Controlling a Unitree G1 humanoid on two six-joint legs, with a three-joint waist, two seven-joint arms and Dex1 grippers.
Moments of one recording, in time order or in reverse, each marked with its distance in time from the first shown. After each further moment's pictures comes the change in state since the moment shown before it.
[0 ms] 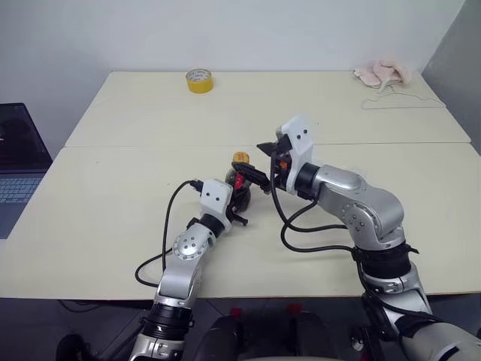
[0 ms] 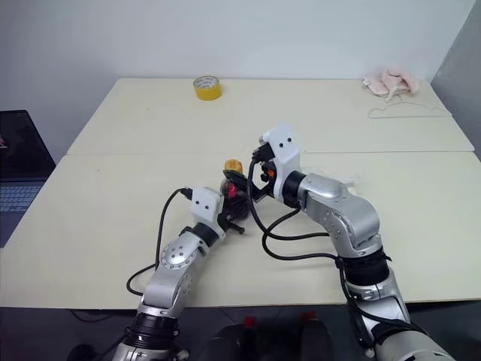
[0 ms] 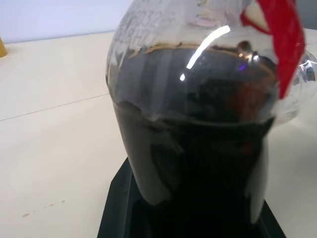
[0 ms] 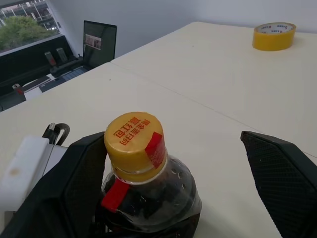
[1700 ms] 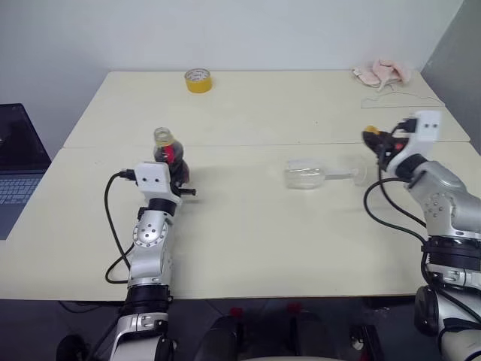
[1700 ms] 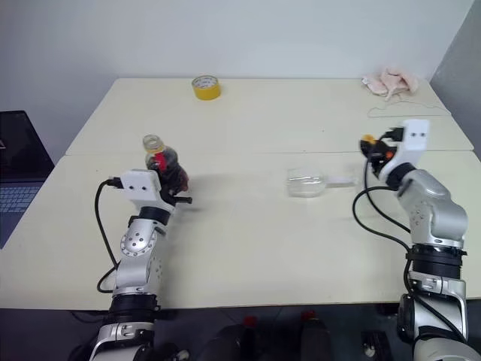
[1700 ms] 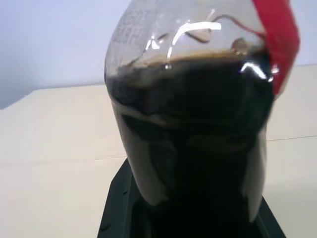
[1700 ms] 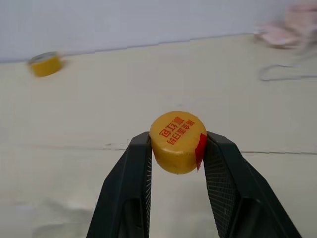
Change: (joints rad) left arm -0.128 0.075 0.331 0.297 -0.010 -0.301 0.190; right arm 0.078 -0.308 -0.495 0.463 -0.007 -0.330 -0.054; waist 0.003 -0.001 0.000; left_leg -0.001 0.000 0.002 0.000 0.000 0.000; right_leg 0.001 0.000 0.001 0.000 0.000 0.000
